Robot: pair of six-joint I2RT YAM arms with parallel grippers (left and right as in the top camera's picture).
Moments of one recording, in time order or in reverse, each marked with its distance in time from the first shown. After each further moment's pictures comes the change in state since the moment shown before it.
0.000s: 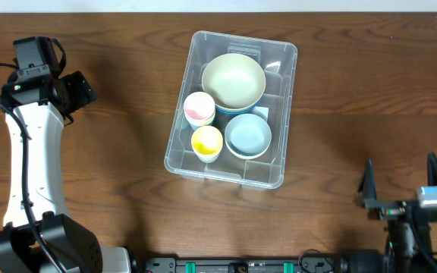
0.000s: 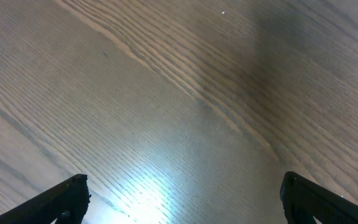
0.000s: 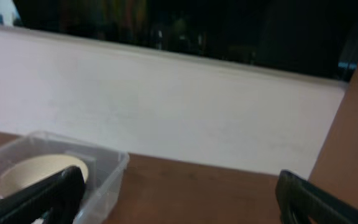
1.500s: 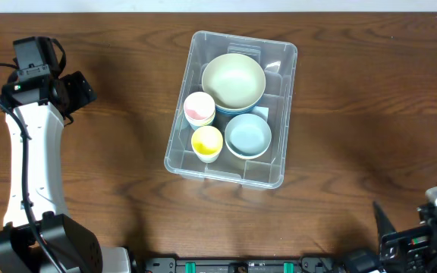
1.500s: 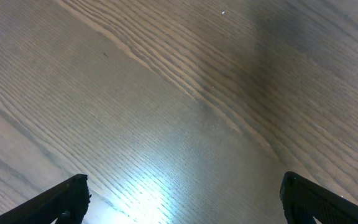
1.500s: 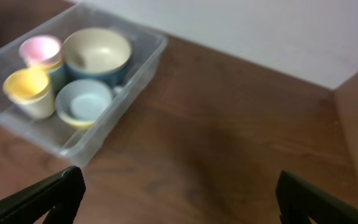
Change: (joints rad) left arm 0.000 0.000 0.000 0.000 0.000 0.000; right arm 0.359 0.482 0.879 -1.061 0.209 0.015
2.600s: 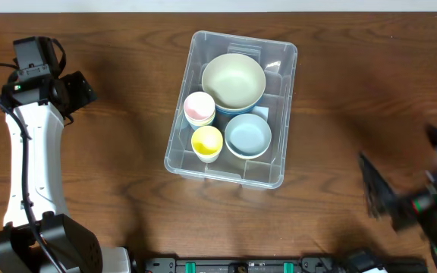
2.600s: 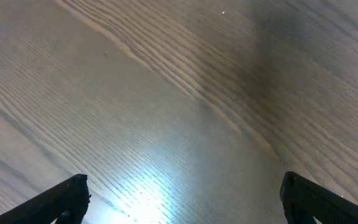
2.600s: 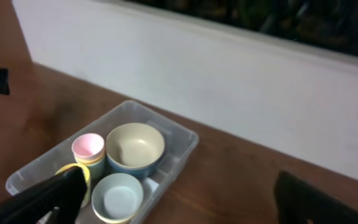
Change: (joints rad) left arm 0.000 0.000 0.000 0.000 0.000 0.000; right arm 0.000 0.106 0.022 0.406 -0.155 0.000
